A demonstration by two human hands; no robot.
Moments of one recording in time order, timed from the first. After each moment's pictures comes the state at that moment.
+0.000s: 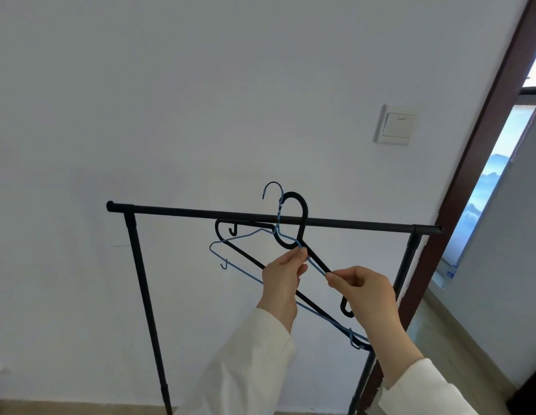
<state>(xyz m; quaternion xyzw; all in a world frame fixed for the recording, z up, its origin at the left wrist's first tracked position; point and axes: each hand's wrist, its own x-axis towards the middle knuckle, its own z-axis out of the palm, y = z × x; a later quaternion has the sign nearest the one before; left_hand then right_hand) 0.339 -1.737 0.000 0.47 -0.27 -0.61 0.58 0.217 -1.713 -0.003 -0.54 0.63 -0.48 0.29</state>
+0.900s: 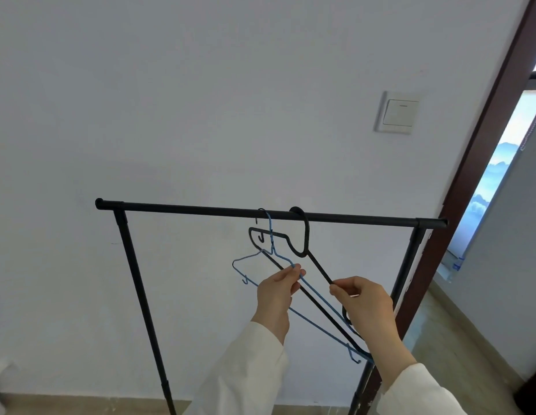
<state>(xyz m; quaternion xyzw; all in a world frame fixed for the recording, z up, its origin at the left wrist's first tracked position) 0.333 -1.749 -0.043 0.51 -0.27 -0.61 0.55 0.202 -1.731 -0.037 -0.54 0.67 -0.42 0.27</state>
